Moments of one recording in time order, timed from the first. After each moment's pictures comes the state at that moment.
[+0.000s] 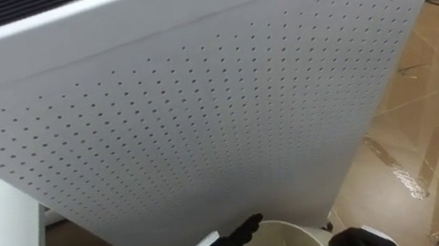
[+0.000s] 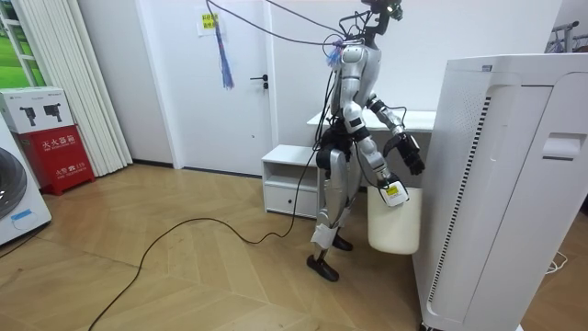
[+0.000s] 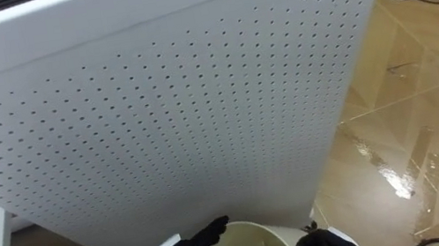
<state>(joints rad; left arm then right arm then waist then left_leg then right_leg) -0.08 0.30 -0.34 0.37 0.04 -0.11 -0.47 -0.28 -0.31 0.30 0.96 0.16 -0.02 0.18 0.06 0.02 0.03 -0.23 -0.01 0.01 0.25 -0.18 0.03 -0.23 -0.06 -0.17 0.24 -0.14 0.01</state>
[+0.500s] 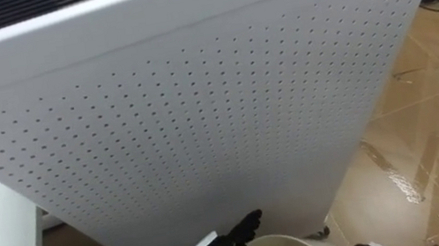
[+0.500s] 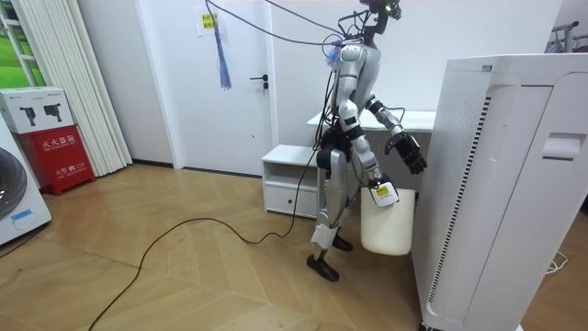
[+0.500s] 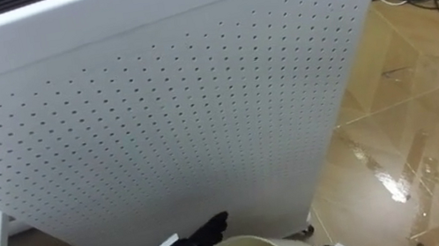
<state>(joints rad) -0.01 0.28 -0.31 0.38 -0.09 -0.09 -0.46 -0.17 -0.31 0.28 0.97 0.13 -0.02 0.20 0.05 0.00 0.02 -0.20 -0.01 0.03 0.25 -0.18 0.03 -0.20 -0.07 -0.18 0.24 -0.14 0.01</state>
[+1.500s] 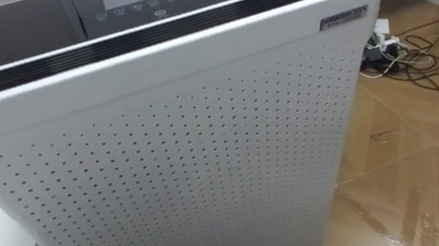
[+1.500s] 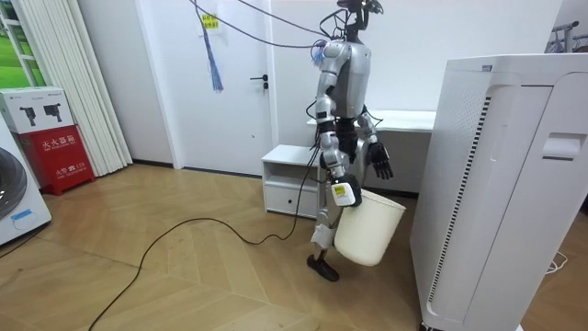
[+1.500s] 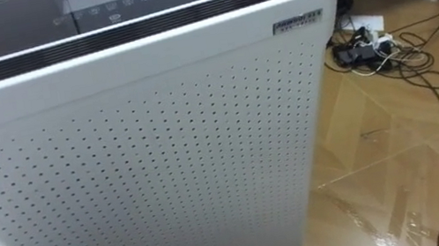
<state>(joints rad) 0.23 0.25 -0.11 0.91 -0.11 -0.11 -0.29 0.11 -0.27 0.04 1.11 0.18 -0.09 0.19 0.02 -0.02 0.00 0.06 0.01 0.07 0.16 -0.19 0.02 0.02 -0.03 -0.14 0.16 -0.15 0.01</state>
